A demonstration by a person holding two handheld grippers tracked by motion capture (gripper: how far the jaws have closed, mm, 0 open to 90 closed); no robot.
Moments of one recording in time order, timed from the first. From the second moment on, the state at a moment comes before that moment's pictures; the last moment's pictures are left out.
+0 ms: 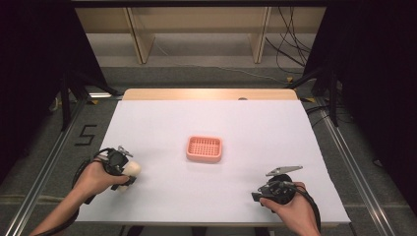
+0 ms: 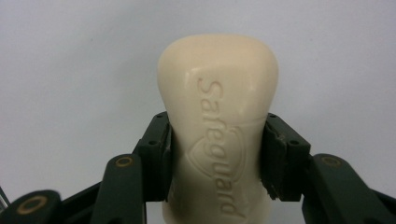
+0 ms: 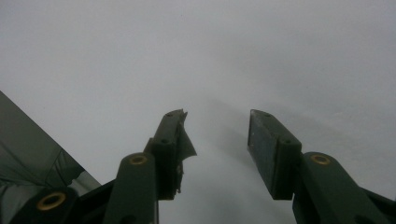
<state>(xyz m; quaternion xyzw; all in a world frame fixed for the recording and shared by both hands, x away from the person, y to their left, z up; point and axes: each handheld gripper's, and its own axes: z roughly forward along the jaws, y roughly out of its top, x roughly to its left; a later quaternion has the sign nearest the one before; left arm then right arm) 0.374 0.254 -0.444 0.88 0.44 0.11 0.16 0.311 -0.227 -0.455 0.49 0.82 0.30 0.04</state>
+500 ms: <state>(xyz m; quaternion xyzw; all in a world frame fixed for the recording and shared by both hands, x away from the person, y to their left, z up) 0.384 0.236 -0.435 0.91 0.37 0.12 0.14 0.315 -0.228 -0.452 0.49 0.82 0.30 0.05</state>
